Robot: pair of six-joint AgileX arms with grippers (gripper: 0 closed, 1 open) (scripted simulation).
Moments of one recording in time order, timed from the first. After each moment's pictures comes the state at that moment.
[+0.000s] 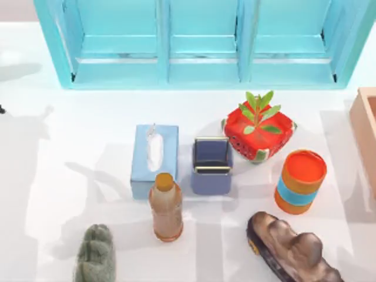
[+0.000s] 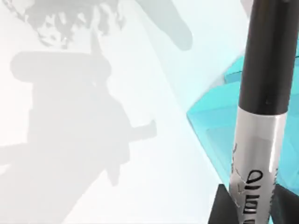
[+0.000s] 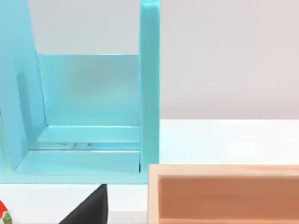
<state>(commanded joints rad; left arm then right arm) 0.11 1.18 0.85 -0.35 0.04 -0.96 0.00 0.00 0.00 0.00 0.00 0.00</state>
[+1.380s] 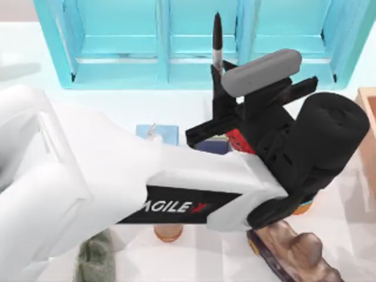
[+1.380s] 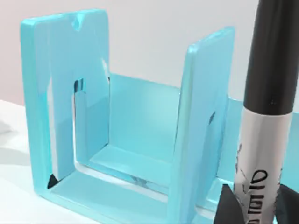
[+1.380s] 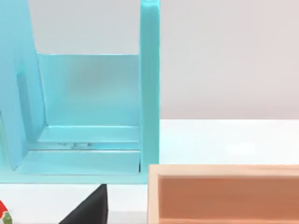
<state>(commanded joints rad) -1.11 2.06 1.31 0.59 -1.53 -0.22 0.00 0.00 0.00 0.00 0.00 0.00</state>
